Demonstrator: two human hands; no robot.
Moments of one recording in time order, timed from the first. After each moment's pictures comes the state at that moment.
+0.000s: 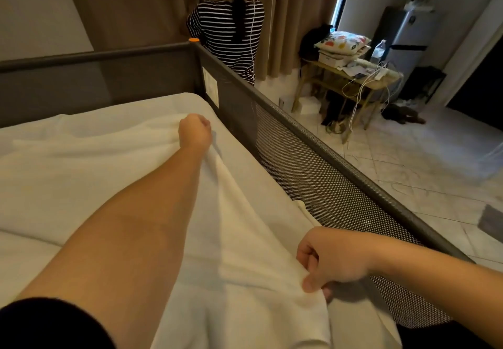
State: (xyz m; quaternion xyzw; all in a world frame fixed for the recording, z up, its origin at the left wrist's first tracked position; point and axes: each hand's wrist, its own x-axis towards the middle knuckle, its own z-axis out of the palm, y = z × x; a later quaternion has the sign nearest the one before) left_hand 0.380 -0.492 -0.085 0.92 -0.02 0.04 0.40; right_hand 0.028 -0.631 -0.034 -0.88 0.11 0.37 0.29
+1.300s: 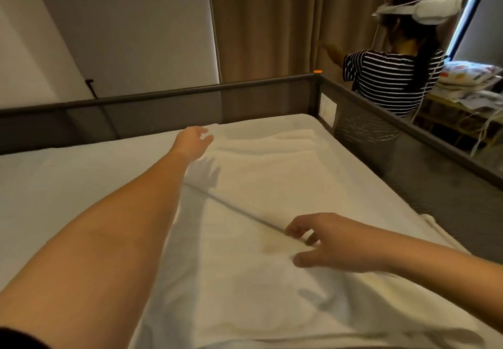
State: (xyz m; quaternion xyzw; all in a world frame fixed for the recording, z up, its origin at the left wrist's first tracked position) left_hand 0.329 -0.119 -0.007 0.94 -0.01 0.05 0.33; right_hand 0.058 -0.406 0.003 -0.94 -0.12 0.20 0.23
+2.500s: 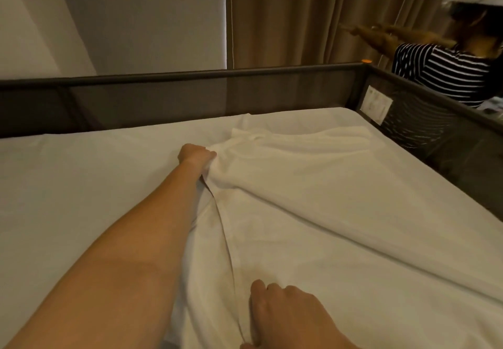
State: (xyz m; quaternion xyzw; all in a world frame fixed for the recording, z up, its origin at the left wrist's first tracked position) left_hand 0.449 0.028 -0.112 0.80 0.21 -0.07 0.56; right_hand 0.094 -0.122 -0.072 -0.97 -0.09 0.22 0.09
